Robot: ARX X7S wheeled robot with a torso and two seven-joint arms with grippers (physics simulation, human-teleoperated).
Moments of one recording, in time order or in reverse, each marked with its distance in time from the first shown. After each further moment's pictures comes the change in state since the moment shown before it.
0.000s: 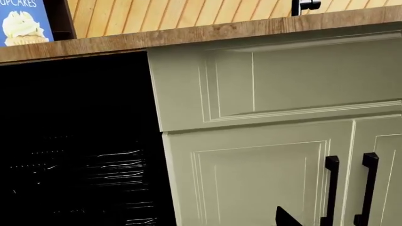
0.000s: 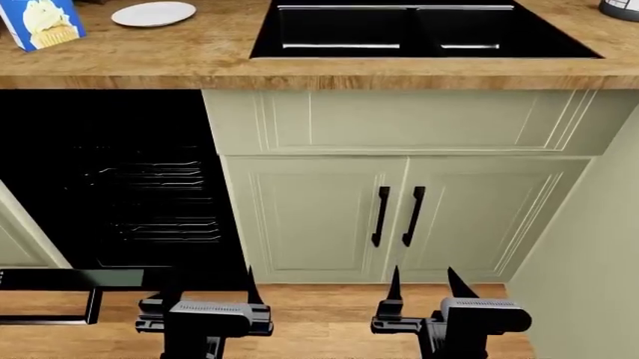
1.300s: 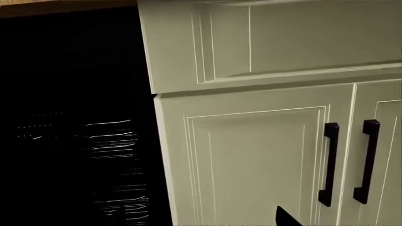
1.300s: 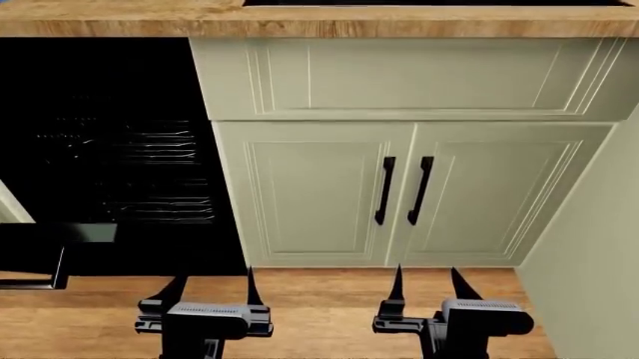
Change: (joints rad) left arm -0.001 -0.047 0.051 0.004 -0.053 0.019 -0.041; right arm 0.003 0.044 -0.056 0.006 0.026 -0.027 0.078
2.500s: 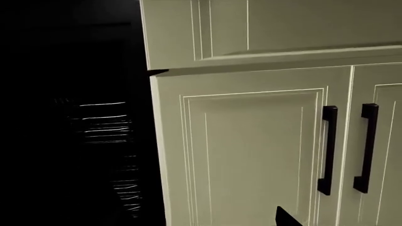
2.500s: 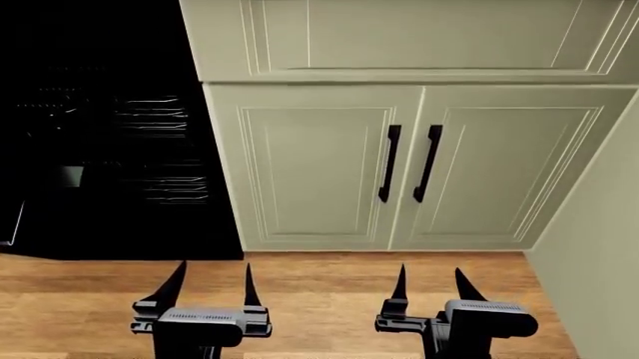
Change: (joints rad) left arm 0.011 -0.029 0.030 -0.001 -0.032 0.091 -0.027; right arm 0.003 0.026 -0.029 0.005 0.028 -0.023 0.047
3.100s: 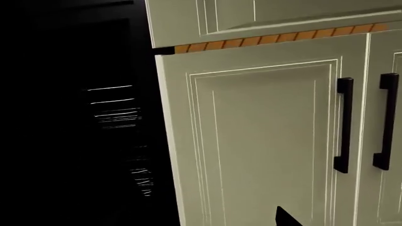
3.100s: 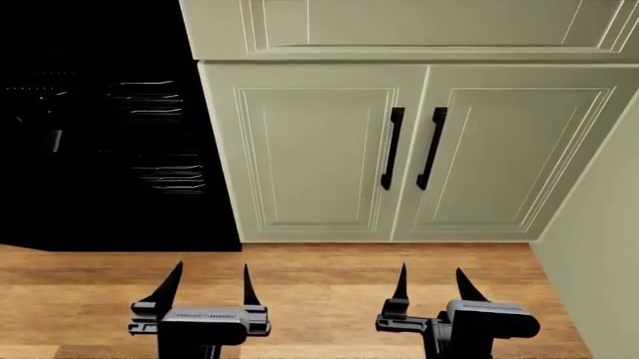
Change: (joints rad) left arm -0.008 -0.009 0.018 -0.007 0.039 -0.019 -0.059; right arm -0.001 0.012 -0.013 -0.001 0.016 -0.011 0.015
